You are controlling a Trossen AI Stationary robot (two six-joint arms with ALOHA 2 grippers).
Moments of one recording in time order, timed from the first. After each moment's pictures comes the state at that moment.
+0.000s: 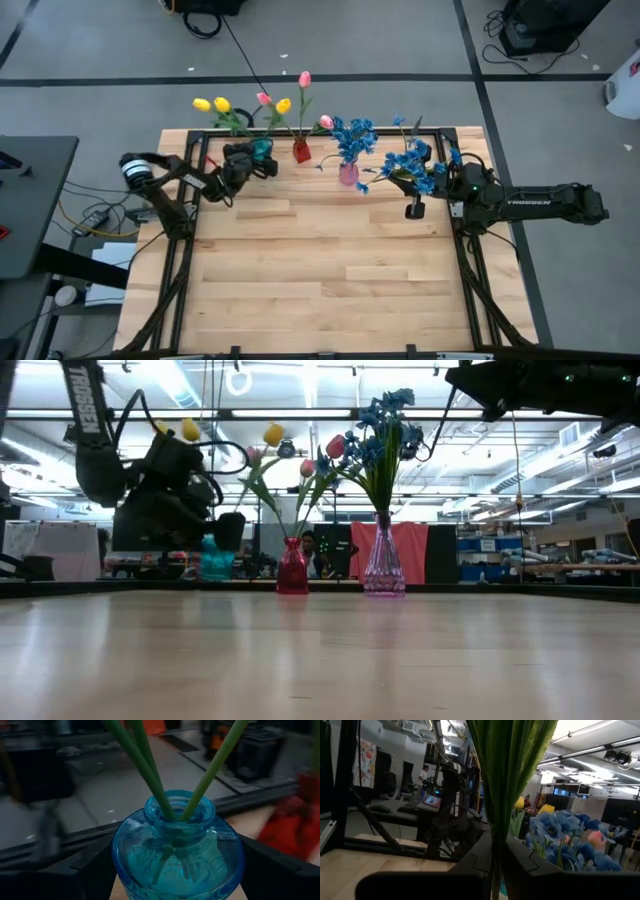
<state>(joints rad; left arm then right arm) 0.55 1.60 0.32 0.98 -0.65 -0.22 -0.18 0.66 0.30 0.61 -0.05 -0.21</state>
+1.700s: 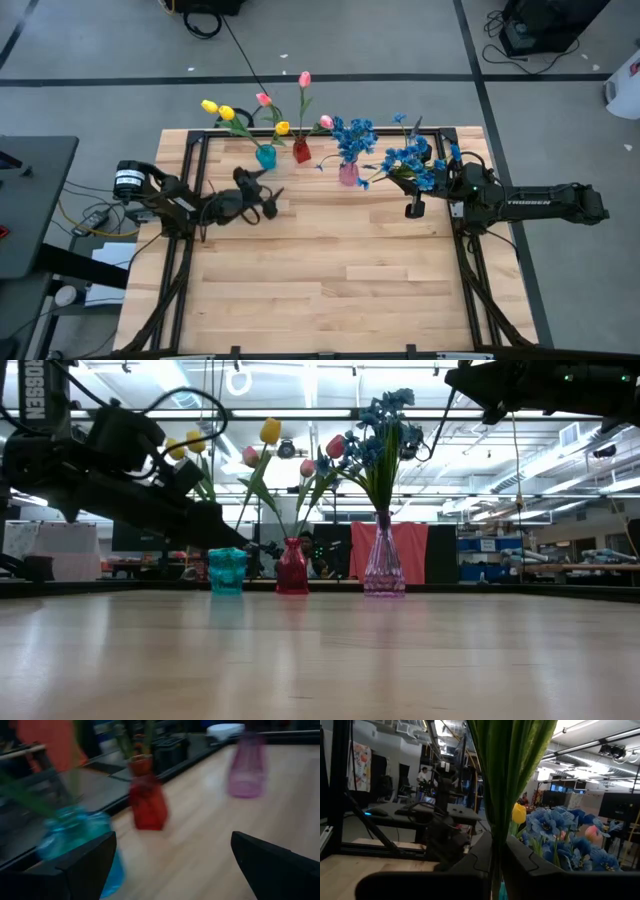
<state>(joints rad) 0.15 1.56 0.14 1.20 -0.64 -0.01 -0.19 0.66 0.30 0.61 -0.02 -0.17</state>
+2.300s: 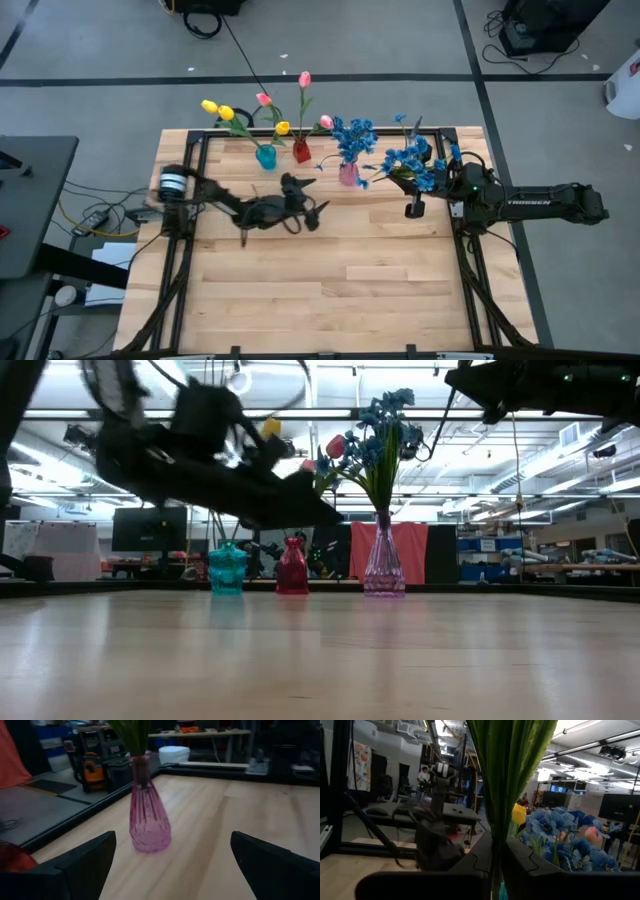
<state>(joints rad) 0.00 1.85 0.60 1.12 -0.55 0.00 -0.19 0.66 0.30 0.61 -0.02 -0.18</state>
